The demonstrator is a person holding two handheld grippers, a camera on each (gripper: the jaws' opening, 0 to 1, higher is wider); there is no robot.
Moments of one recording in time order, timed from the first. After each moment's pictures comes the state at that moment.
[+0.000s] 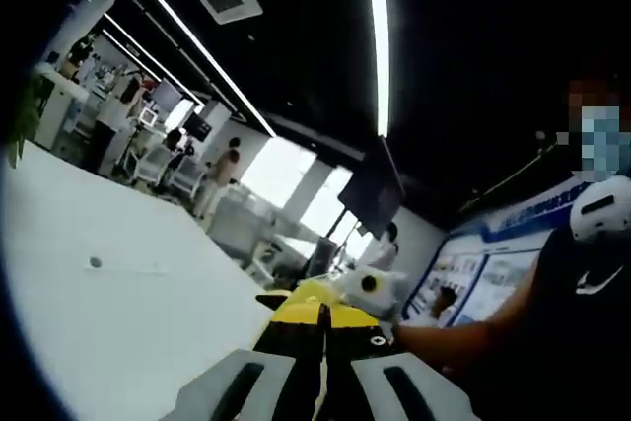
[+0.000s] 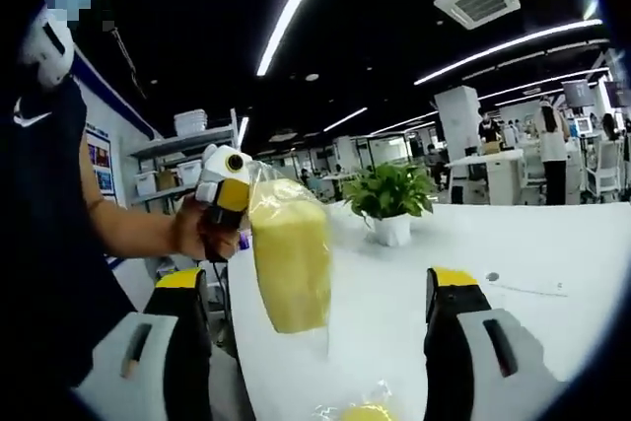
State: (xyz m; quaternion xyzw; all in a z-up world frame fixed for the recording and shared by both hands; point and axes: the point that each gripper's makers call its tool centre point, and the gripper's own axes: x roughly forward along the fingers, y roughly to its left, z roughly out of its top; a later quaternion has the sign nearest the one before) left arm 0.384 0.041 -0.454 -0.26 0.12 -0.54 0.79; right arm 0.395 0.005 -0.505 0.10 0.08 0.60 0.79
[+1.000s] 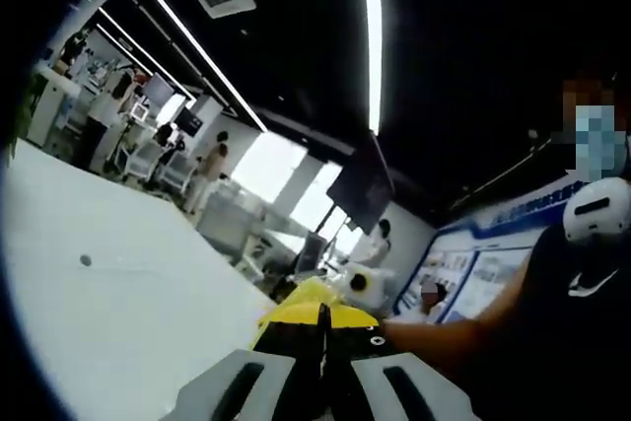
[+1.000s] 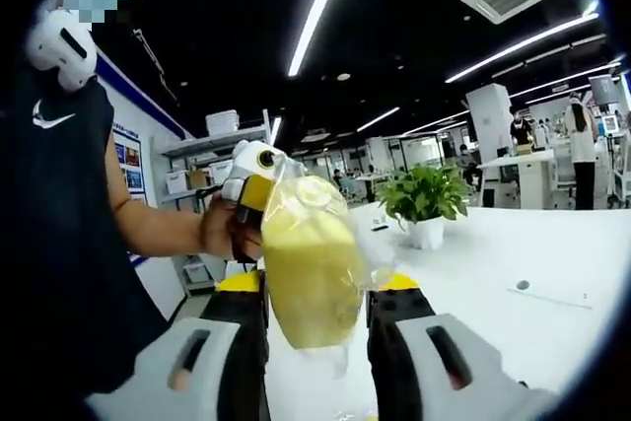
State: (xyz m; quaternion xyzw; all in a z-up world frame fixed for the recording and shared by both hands) left arm 0.374 0.034 -0.448 -0.26 0.12 -0.56 0.78; right arm 0.376 0.015 -0.501 0.08 0.06 0.64 0.76
